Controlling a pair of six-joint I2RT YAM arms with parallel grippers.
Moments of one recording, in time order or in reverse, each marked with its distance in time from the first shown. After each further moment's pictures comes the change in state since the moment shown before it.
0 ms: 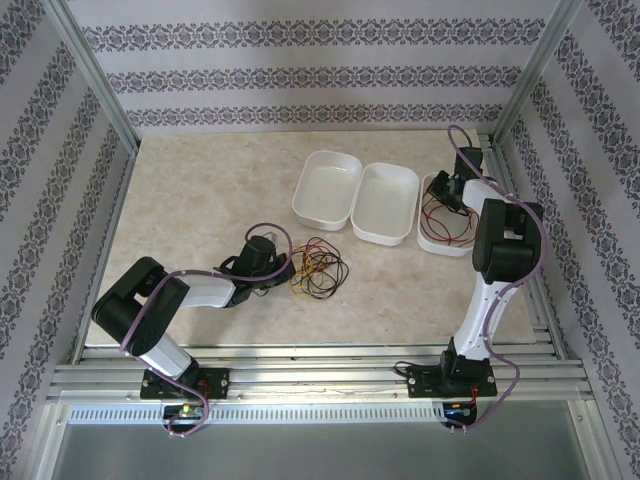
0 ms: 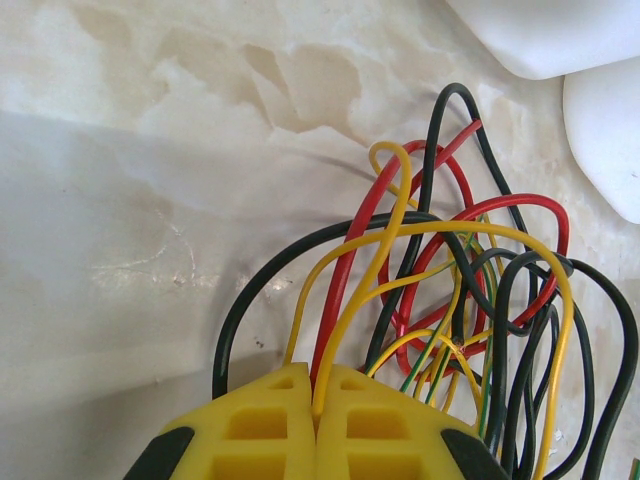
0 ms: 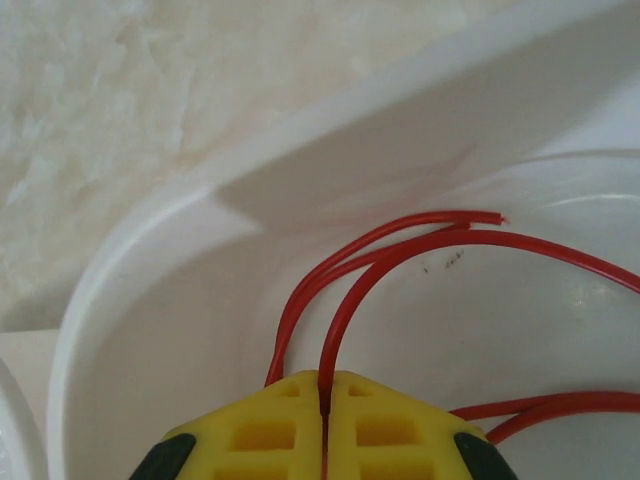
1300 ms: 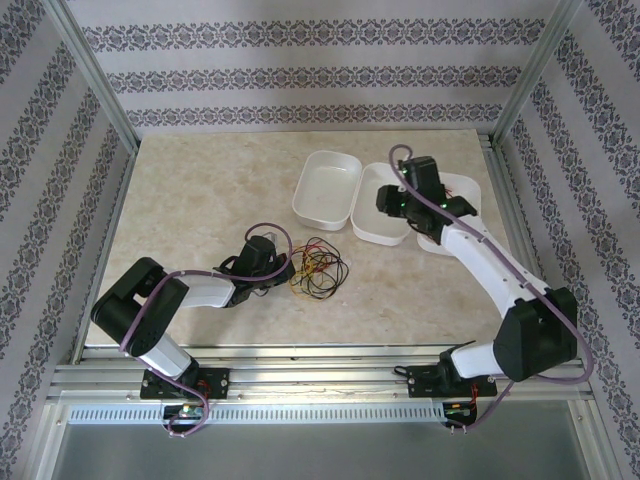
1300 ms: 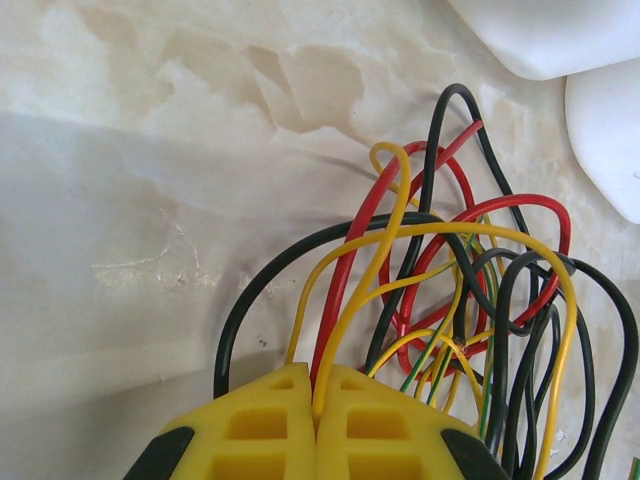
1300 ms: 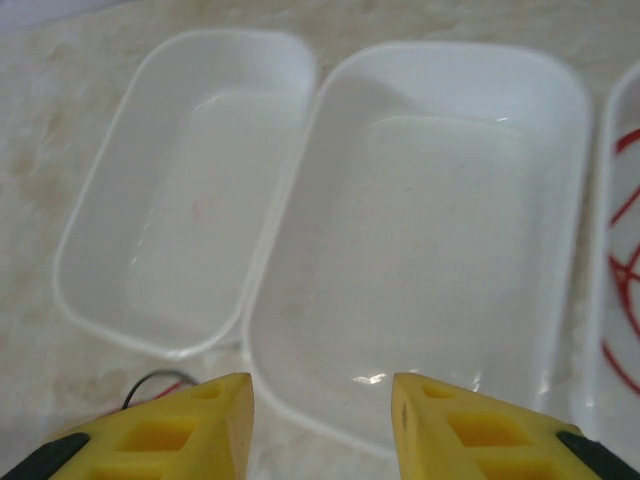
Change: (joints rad) left arm 0.000 -0.008 0.000 -0.012 -0.003 0.001; right arm 0.509 -0.665 -0.260 -0.232 0.203 -0.130
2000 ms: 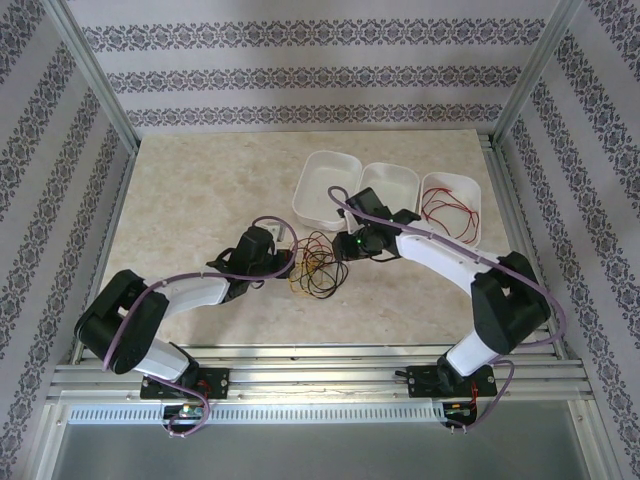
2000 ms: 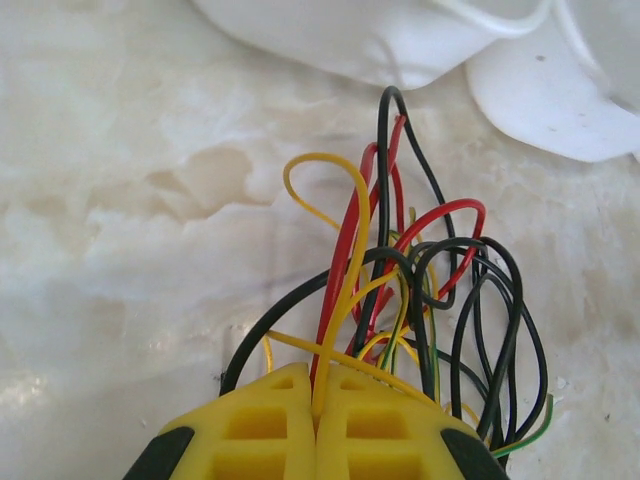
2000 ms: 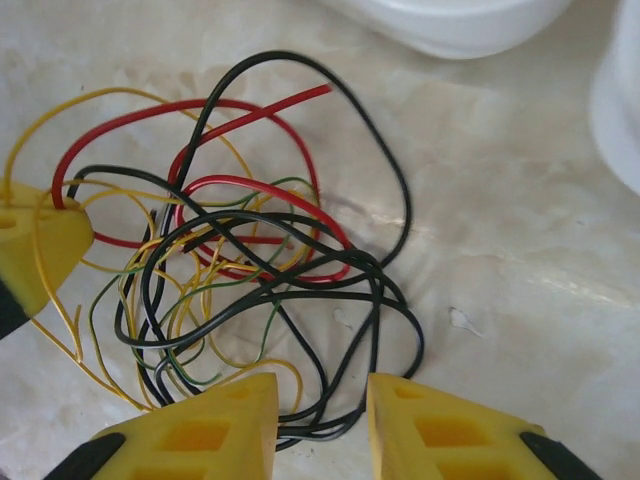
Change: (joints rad) left arm 0.000 -0.115 0.072 -0.144 -0.007 0.355; right arm 0.233 0.204 -0.044 -0.058 -0.233 -0.033
